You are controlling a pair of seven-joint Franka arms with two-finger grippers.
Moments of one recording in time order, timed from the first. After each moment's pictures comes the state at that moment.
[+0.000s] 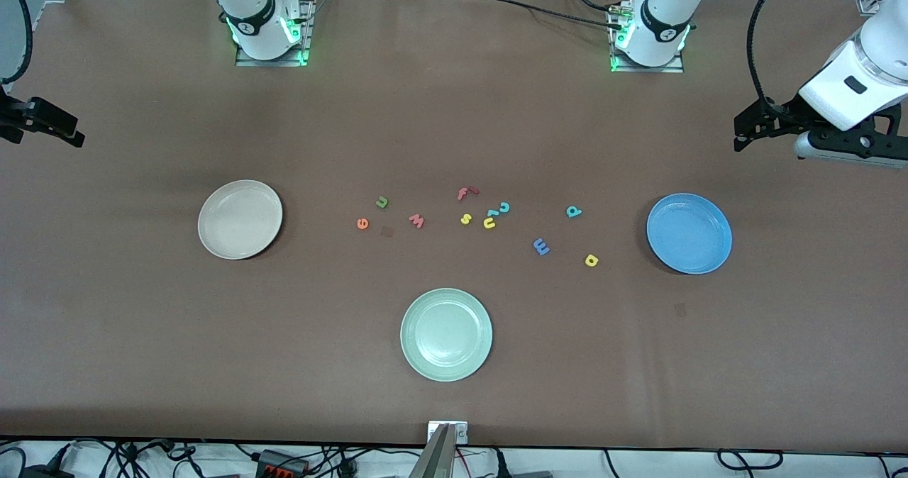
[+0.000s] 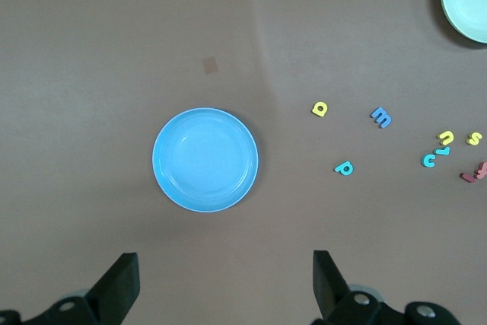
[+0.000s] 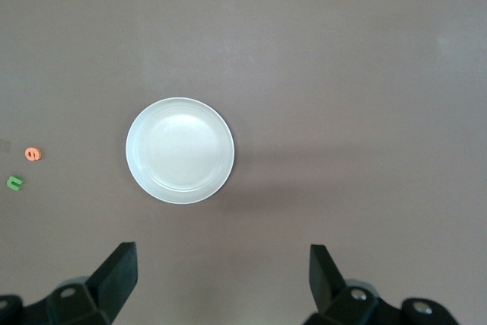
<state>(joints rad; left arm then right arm) -0.01 -0.05 -0.07 -1.71 0.00 1.67 0.04 -0.04 -0.04 -0.09 -1.70 -0.03 1.66 -0.09</state>
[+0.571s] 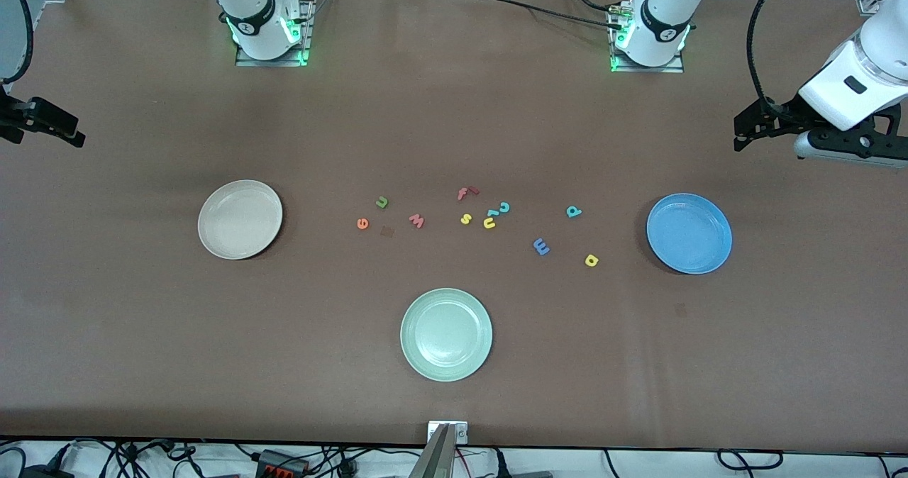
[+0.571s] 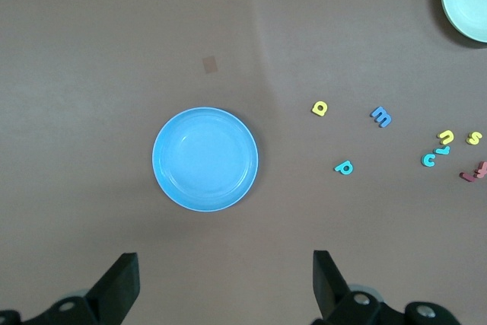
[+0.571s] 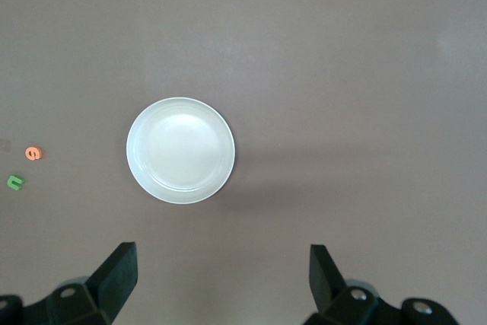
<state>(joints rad) -0.01 -0.05 -0.07 -1.71 0.00 1.67 0.04 -0.04 -0.04 -0.09 -1.70 -0.03 1.66 -0.09</state>
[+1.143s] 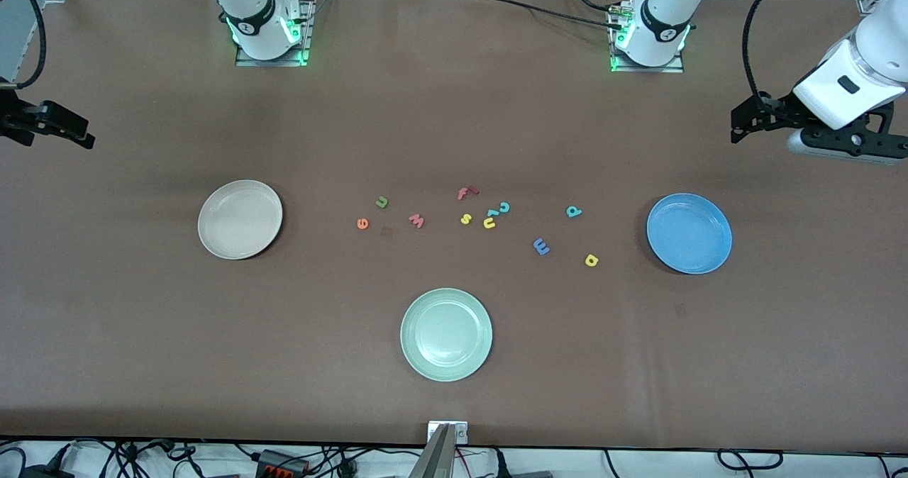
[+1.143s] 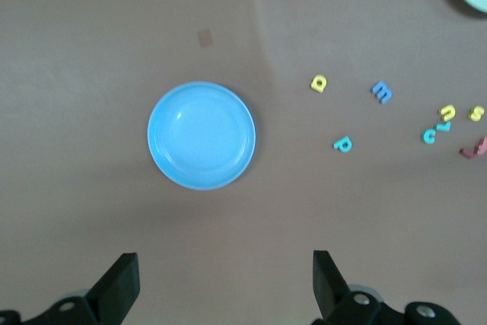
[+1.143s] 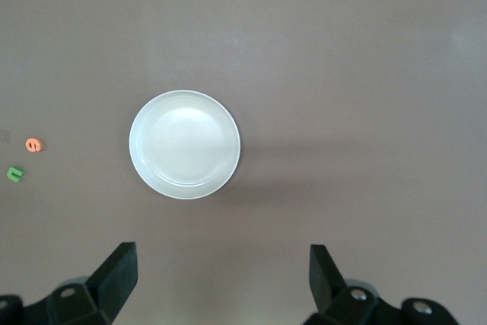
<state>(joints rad) -0.02 -0.04 -0.07 -1.70 0.00 1.58 0.04 -0.02 -0.02 -0.08 -1.72 -0.03 1.66 -0.09</state>
